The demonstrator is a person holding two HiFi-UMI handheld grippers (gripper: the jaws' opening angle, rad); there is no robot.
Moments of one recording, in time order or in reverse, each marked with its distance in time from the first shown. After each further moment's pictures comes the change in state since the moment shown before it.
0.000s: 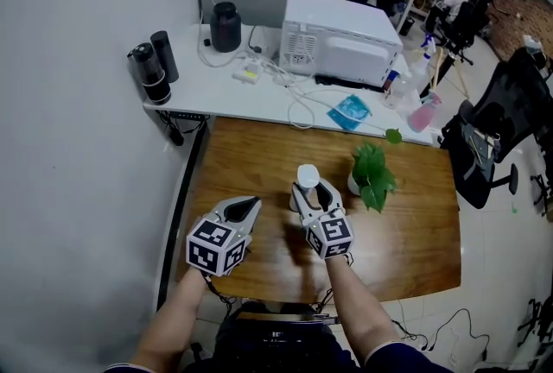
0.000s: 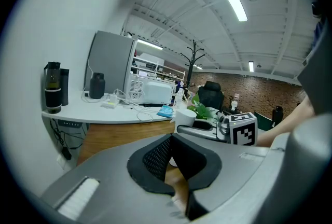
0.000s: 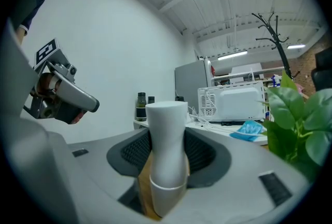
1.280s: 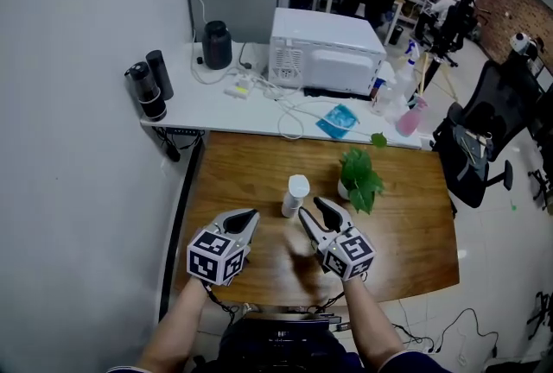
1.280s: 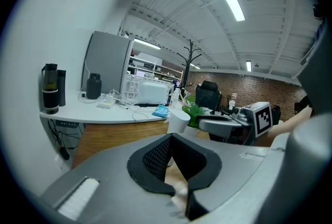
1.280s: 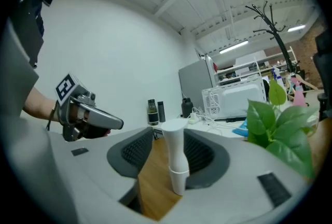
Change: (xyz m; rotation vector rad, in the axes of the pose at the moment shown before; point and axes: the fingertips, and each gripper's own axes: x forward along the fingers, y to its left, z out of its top) left arm -0.006 -0.024 -0.001 0.007 0.007 -0.016; right arm -0.074 0.010 0.031 0.107 0.007 0.128
